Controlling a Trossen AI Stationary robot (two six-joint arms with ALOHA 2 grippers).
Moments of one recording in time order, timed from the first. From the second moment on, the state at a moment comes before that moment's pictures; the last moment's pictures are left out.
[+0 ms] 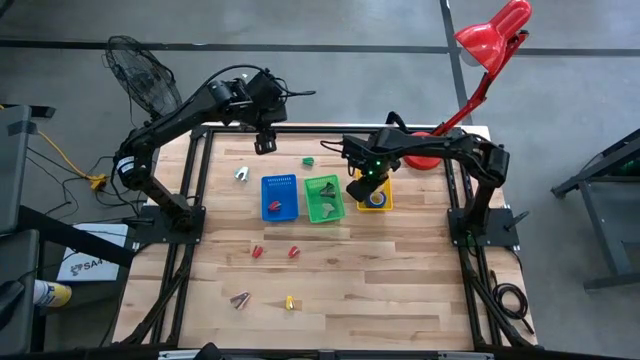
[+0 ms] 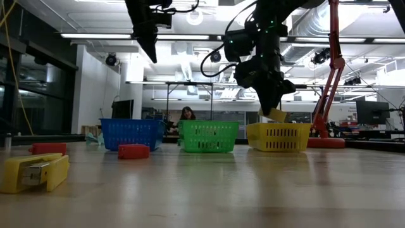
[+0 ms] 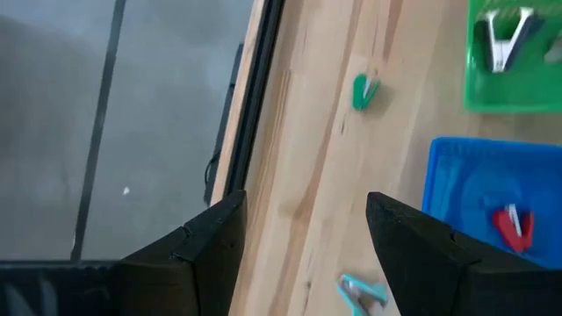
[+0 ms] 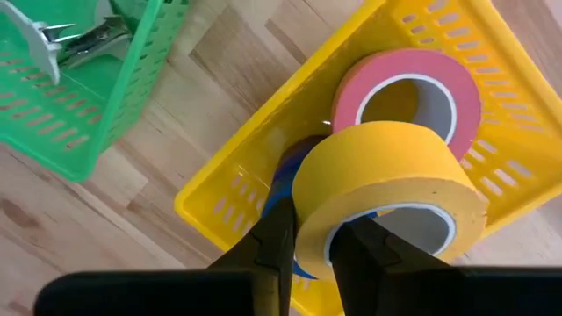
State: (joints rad) left arm 0.58 1.55 1.69 -1.17 -0.17 0.44; right arm -0.37 1.82 1.39 -1.09 -0.12 0.44
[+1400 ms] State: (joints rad) left arm 0.69 1.55 1.41 -1.25 -0.20 0.26; right arm -0.39 1.69 1.40 -1.08 -0.05 0.48
